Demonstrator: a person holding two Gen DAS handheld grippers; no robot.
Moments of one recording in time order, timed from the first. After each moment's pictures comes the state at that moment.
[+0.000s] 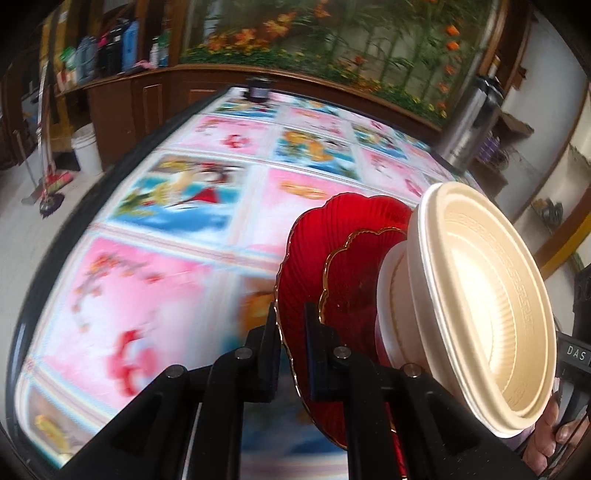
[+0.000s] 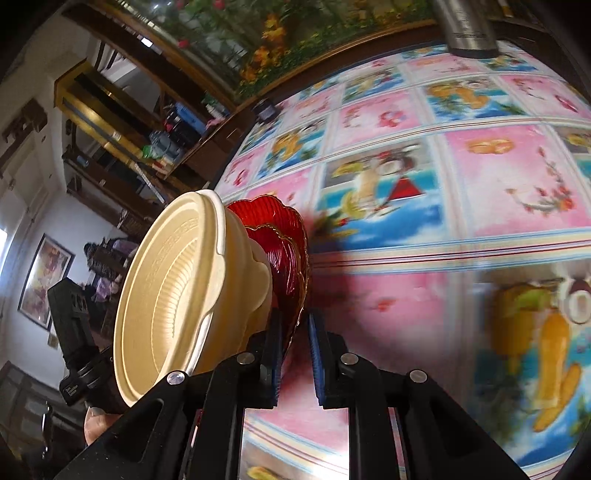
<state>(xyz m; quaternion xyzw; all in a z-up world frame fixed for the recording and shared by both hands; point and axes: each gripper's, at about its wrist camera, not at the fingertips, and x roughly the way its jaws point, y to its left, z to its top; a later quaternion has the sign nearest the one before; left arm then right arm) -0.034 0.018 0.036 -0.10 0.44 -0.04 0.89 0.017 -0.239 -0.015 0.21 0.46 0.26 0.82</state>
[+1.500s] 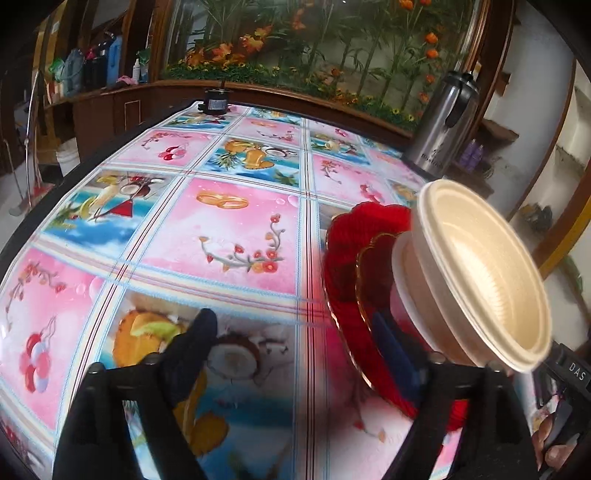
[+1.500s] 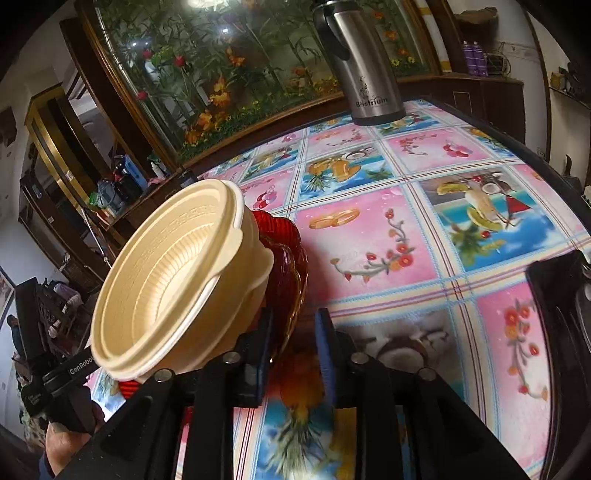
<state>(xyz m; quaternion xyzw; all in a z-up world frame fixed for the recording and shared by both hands) -0.027 -0.046 0.027 -0.12 0.39 -0.06 0.91 -0.003 -0.329 -0.010 0.19 0.37 0.14 0.90</state>
